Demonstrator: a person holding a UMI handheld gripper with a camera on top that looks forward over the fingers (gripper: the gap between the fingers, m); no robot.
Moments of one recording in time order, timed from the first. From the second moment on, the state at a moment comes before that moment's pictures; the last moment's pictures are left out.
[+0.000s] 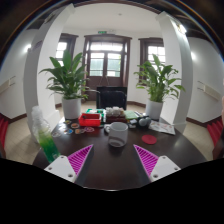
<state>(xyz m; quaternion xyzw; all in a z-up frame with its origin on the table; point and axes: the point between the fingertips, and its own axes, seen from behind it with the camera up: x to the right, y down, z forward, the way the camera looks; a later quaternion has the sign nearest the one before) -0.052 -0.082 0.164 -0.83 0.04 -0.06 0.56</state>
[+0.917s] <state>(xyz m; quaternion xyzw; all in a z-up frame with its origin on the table) -0.326 -0.008 0.089 -0.81 -0.04 0.02 0.58</state>
